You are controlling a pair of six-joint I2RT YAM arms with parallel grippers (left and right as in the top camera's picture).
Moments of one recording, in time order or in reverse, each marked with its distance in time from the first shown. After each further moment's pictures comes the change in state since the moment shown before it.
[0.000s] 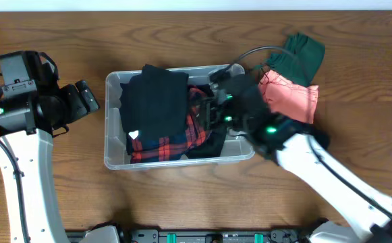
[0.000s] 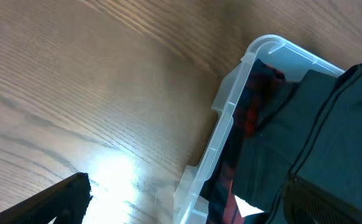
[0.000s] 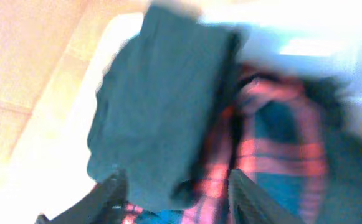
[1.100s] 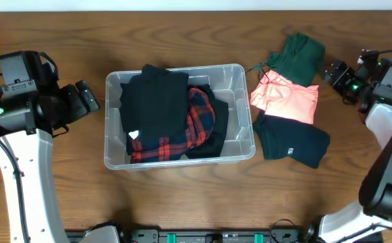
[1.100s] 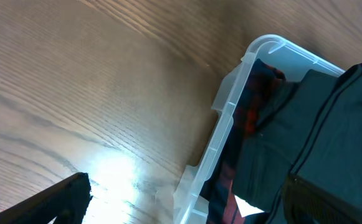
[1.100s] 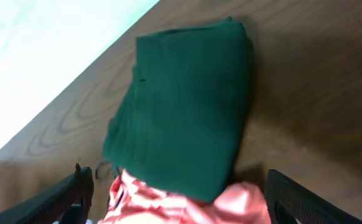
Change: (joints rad) left arm 0.000 0.000 0.000 0.000 0.000 0.000; right arm -0.977 0.398 -0.002 0.280 -0.336 -0.111
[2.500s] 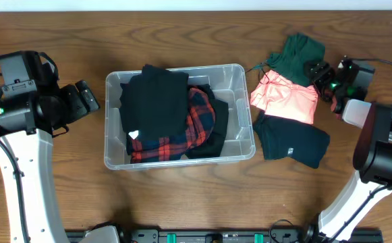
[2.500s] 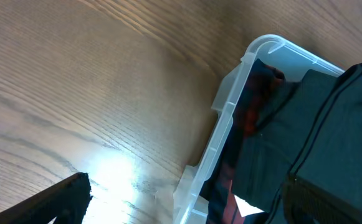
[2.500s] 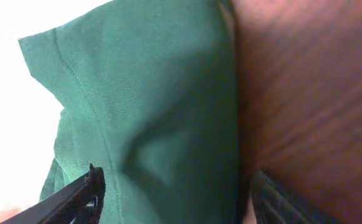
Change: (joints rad) left arm 0.000 0.000 0.000 0.000 0.000 0.000; right arm 0.087 0.281 0.013 0.315 0.068 0.311
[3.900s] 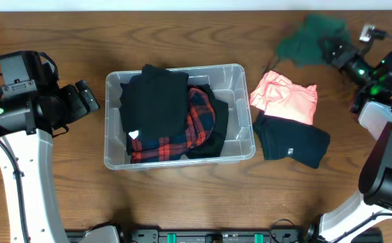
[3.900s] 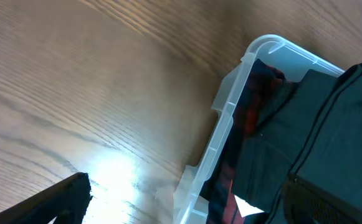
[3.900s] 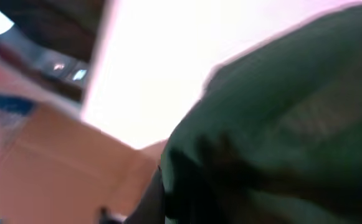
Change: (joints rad) left arm 0.000 0.000 0.000 0.000 0.000 0.000; right arm -0.058 -0.212 -0.017 0.544 -0.531 0.264
